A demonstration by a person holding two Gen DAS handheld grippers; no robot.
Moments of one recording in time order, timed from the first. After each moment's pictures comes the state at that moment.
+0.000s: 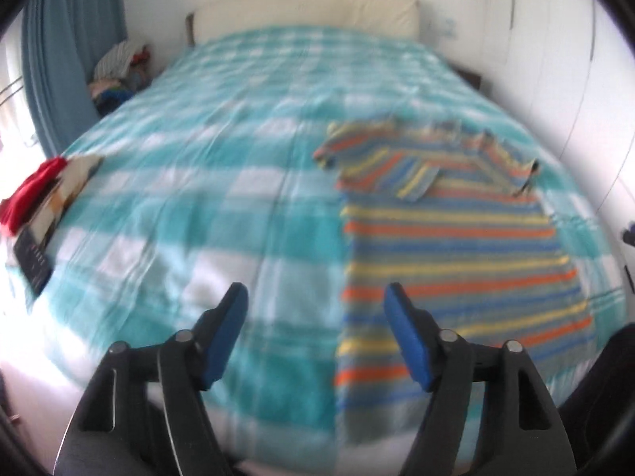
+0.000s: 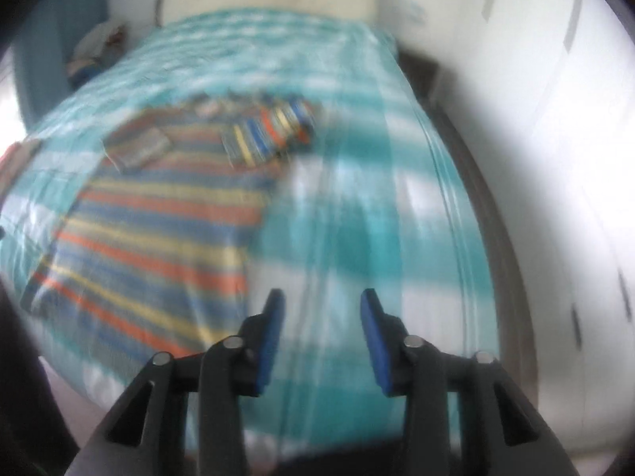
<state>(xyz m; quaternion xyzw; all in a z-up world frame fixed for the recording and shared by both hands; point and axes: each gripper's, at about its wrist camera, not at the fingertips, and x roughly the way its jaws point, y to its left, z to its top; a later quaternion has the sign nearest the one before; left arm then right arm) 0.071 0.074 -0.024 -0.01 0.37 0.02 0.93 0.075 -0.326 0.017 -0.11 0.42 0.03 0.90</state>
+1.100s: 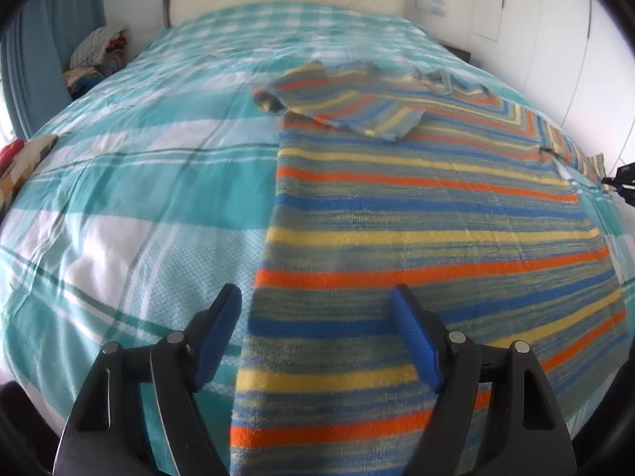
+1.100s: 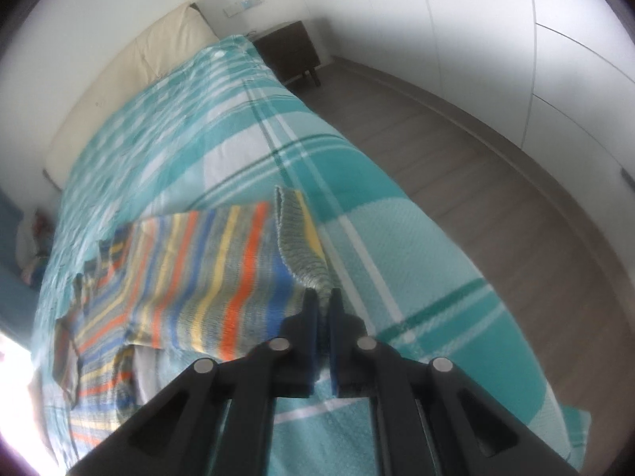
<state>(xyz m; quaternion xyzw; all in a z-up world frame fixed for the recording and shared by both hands) 0.109 0.026 -0.121 -0.01 0.41 0.01 0.91 0.214 -0.558 -0.092 0.25 0.43 -0.14 0.86</state>
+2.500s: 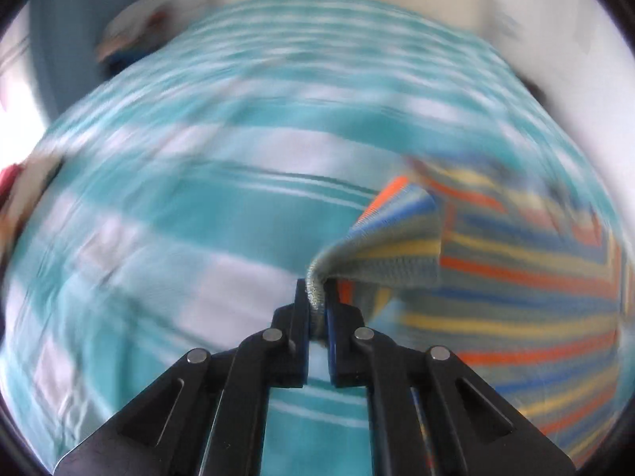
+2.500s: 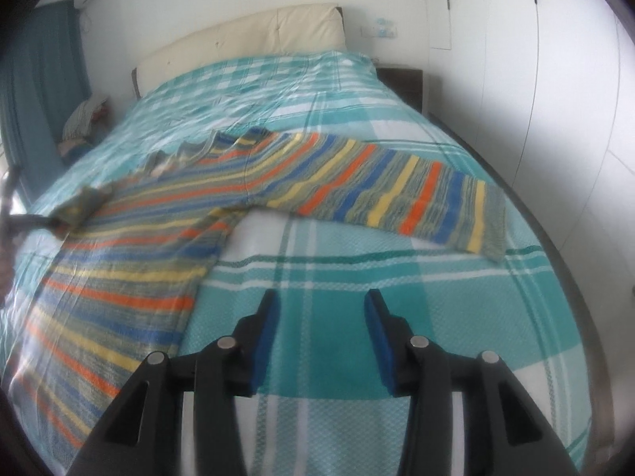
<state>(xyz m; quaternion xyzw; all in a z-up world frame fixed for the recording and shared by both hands) 0.308 0.164 -0.066 -0.10 0.44 0.13 0.89 0.130 -0.417 -0.085 0.05 0.37 0.00 0.93</state>
